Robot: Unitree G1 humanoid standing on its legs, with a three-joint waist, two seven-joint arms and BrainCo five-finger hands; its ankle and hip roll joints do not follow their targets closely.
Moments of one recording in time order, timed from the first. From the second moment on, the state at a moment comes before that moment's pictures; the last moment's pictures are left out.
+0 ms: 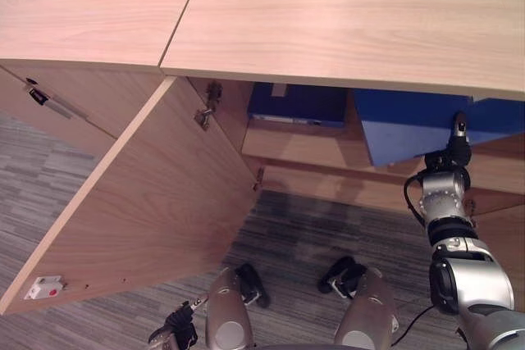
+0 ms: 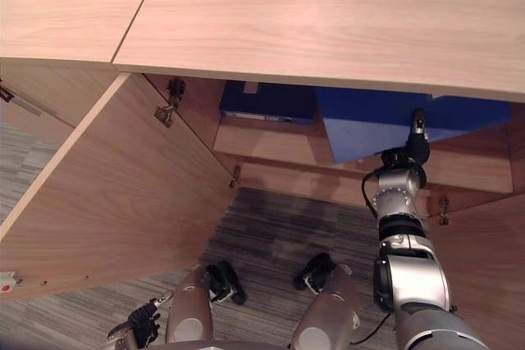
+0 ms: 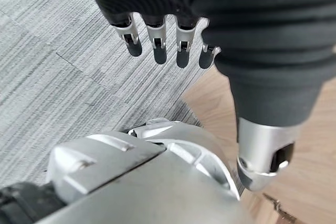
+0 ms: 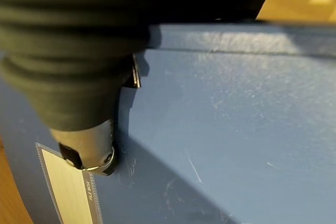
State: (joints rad) left arm -0.04 0.22 -0.04 1.24 -0.57 -0.05 -0.03; right arm -0.72 -0.46 -0.15 0.95 1.20 -0.28 -0.13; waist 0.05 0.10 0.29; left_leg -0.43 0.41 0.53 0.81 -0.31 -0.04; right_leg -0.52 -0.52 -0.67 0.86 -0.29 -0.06
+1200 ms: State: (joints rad) left arm 0.05 0.31 -0.21 1.00 -0.64 0.00 -0.01; right arm -1.01 -0.69 -0.16 1.26 1.39 -0.30 -0.26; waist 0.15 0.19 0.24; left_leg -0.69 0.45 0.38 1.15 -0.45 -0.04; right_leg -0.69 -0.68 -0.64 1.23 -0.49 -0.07
